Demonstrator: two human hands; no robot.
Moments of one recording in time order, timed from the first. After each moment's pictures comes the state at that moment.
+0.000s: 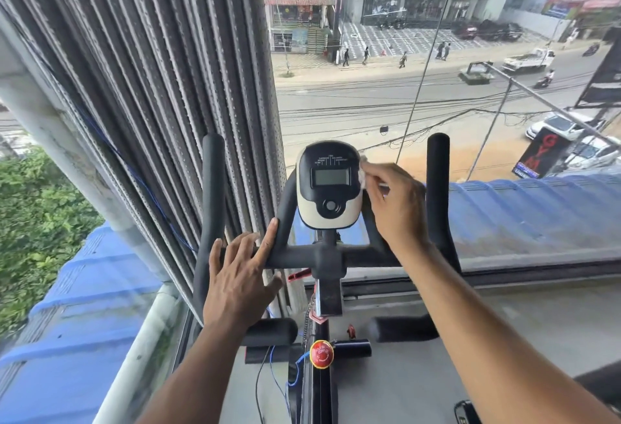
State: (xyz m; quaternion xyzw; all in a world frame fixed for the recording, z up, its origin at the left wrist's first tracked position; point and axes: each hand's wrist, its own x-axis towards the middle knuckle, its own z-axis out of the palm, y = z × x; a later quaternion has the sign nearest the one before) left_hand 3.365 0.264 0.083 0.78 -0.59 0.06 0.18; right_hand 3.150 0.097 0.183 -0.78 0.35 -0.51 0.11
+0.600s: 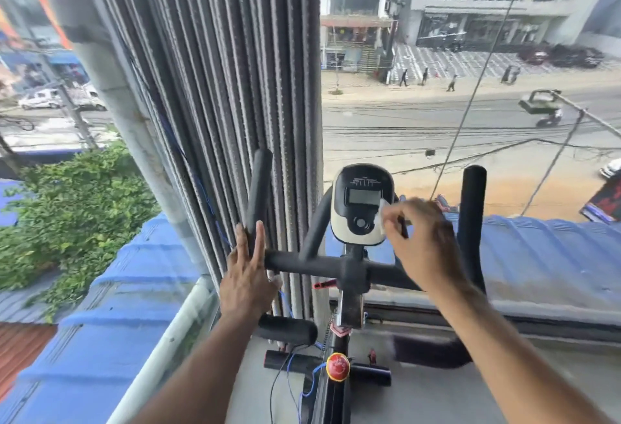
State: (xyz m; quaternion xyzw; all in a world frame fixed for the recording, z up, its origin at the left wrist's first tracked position) left_hand 3.383 0.279 0.089 0.88 -0.42 0.00 0.21; right_hand 3.131 0.145 0.213 -0.84 0.31 -0.43 0.10
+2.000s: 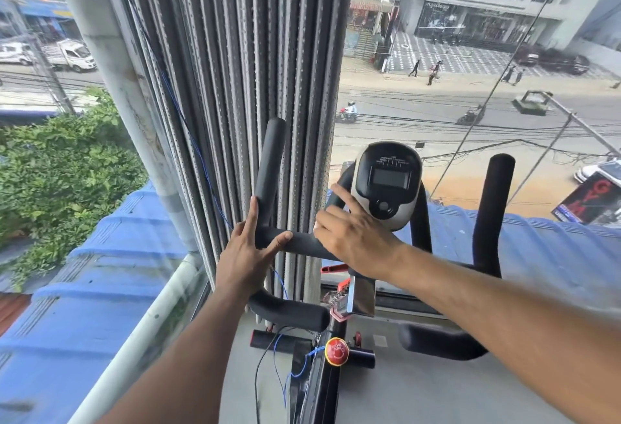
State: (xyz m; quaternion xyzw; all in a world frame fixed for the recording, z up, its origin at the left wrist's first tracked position) left_hand 3.410 0.284 0.084 0.83 -0.39 -0.15 0.38; right_hand 3.229 0.150 0.171 -0.96 0.01 -0.10 -0.25
